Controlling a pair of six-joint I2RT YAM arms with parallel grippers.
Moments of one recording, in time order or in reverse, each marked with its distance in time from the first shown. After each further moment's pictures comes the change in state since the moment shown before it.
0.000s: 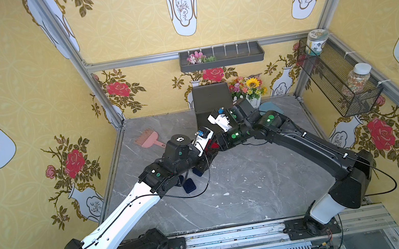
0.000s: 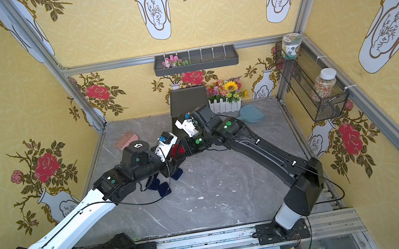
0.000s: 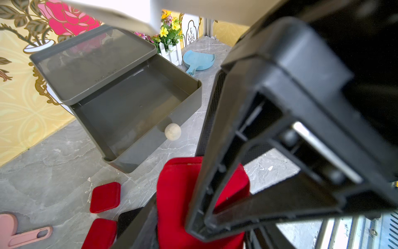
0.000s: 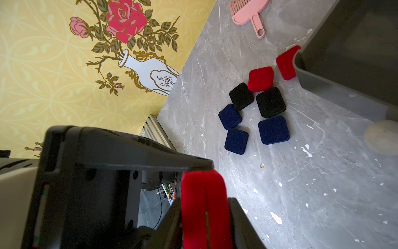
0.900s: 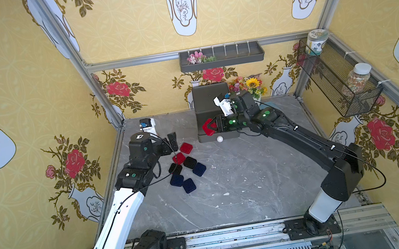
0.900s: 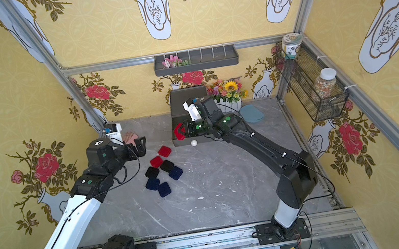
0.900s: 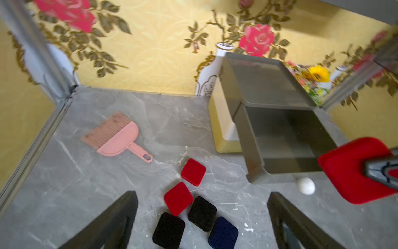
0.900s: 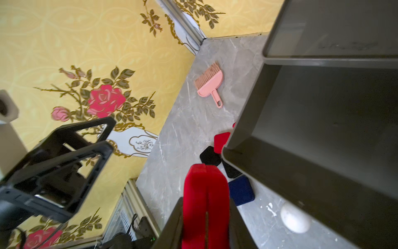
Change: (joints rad) left arm 0.508 -0.104 -0.078 0.061 -0.124 -0.339; right arm -0.112 0.105 -0.014 0.314 0.161 0.109
